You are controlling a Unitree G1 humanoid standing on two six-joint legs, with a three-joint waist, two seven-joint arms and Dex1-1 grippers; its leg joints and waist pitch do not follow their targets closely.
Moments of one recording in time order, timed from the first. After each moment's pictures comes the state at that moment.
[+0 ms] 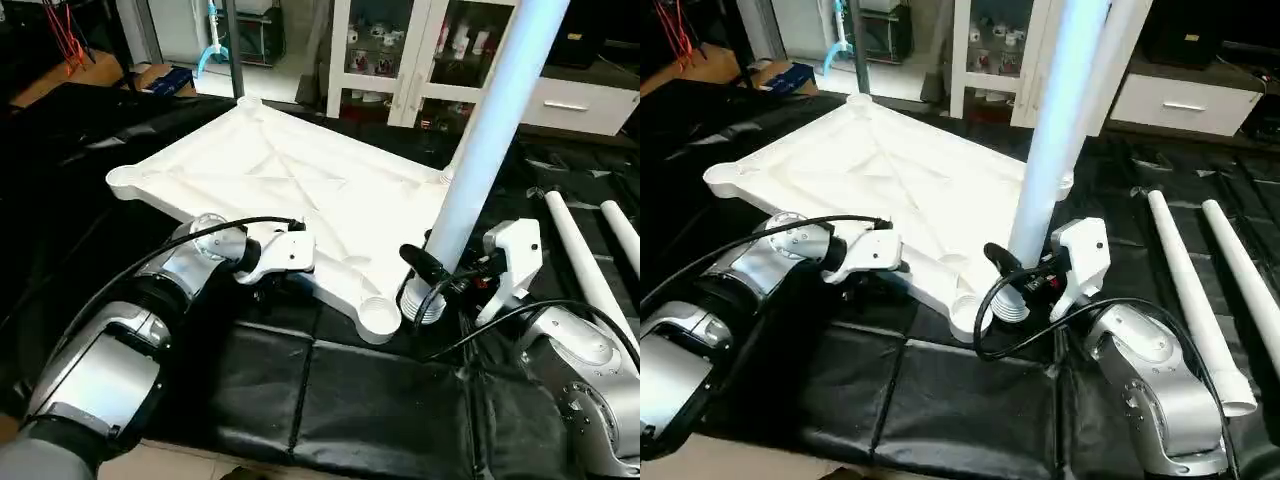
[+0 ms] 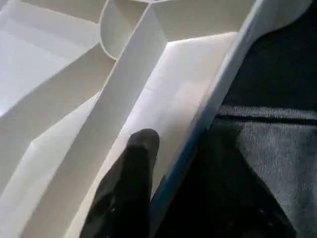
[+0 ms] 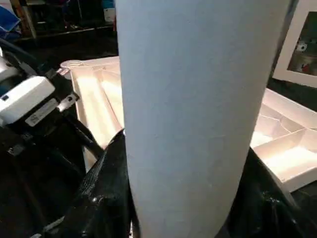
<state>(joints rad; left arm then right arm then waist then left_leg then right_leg) -0.92 0.38 -0.49 1.03 0.25 -0.36 -1.09 -0.09 -0.36 -0.03 -0.31 0.40 0.44 0.51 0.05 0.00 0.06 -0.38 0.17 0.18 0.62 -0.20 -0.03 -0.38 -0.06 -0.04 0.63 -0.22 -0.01</state>
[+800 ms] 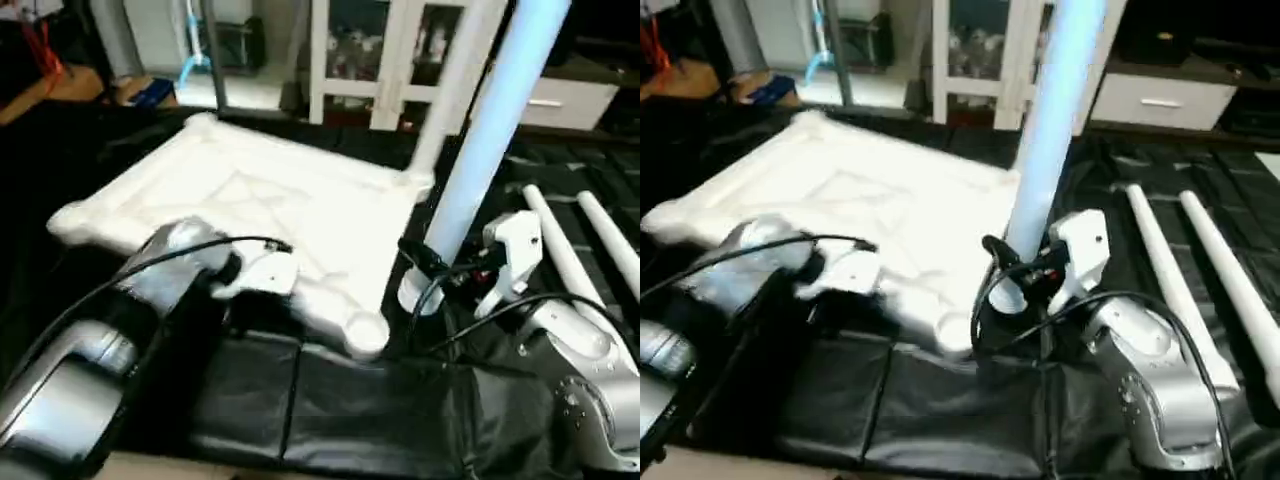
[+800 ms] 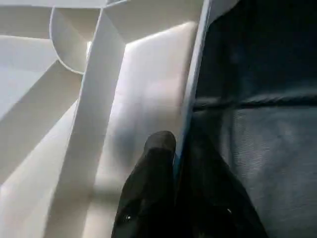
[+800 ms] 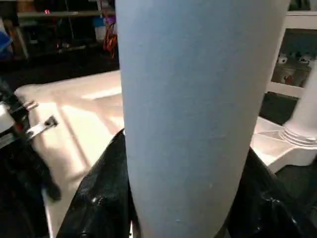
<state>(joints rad) -0.73 0.52 -0.47 0.63 0.21 -0.12 -1.33 -0.12 -0.33 -0.04 -0.31 0.42 0.44 0.50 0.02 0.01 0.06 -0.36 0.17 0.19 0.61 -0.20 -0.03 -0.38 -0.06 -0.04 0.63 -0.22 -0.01</state>
